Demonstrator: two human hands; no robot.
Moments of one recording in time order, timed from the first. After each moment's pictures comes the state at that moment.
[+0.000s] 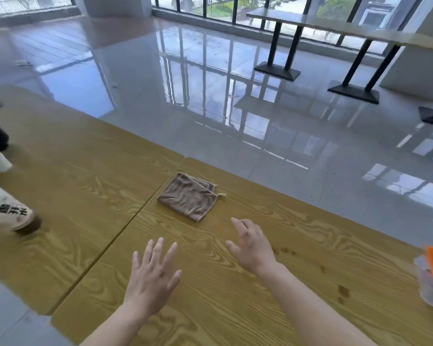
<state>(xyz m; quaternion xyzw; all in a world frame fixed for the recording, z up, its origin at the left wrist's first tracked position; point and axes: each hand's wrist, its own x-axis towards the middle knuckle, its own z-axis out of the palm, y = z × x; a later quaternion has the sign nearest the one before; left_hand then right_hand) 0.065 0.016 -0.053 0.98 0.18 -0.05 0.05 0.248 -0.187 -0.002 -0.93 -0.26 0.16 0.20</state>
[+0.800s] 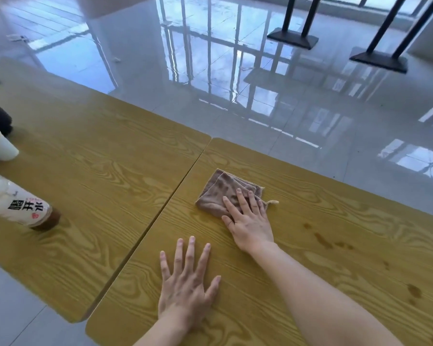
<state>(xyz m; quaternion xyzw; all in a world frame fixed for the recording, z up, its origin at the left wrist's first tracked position) 0.050 0.047 -0.113 0.98 0.18 -0.06 0.08 0.254 -0.059 -0.091 -0.94 -0.31 0.14 0.07</state>
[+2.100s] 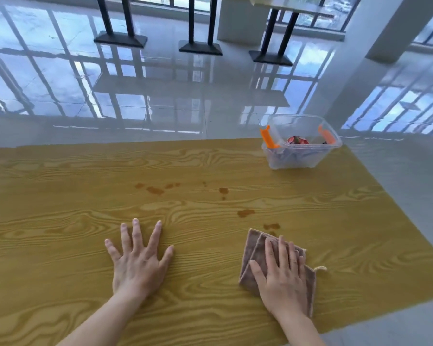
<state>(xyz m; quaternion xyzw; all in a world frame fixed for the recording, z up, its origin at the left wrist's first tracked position) 0.107 -0.161 -0.118 1.00 0.02 -0.07 0.05 0.016 -0.472 -0.095 -0.98 0.17 0.09 0.03</state>
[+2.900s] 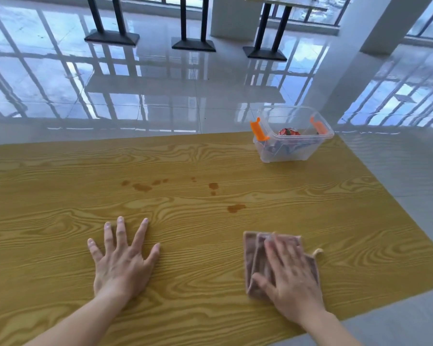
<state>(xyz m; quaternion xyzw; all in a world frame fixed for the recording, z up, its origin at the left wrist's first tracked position) 0.106 -0.159 -0.118 1.00 0.03 -0.05 0.04 -0.002 -0.530 -0.102 -1.00 0.03 0.09 0.00</state>
